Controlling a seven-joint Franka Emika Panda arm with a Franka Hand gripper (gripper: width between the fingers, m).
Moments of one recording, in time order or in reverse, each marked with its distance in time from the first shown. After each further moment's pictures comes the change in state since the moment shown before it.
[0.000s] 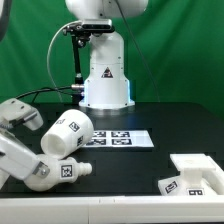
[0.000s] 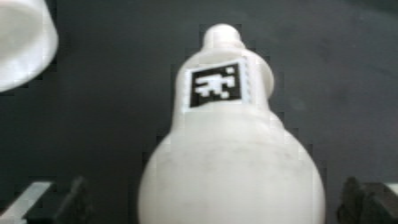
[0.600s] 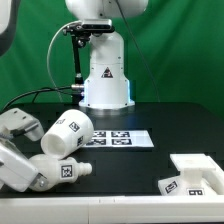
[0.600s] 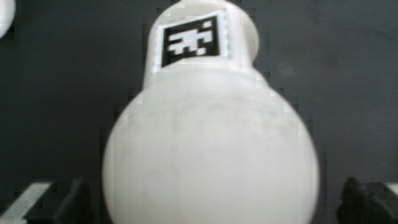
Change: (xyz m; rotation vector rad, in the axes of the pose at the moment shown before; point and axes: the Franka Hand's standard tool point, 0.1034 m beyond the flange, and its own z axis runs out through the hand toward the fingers) arm 0.014 -0.003 0.008 0.022 0.052 0.009
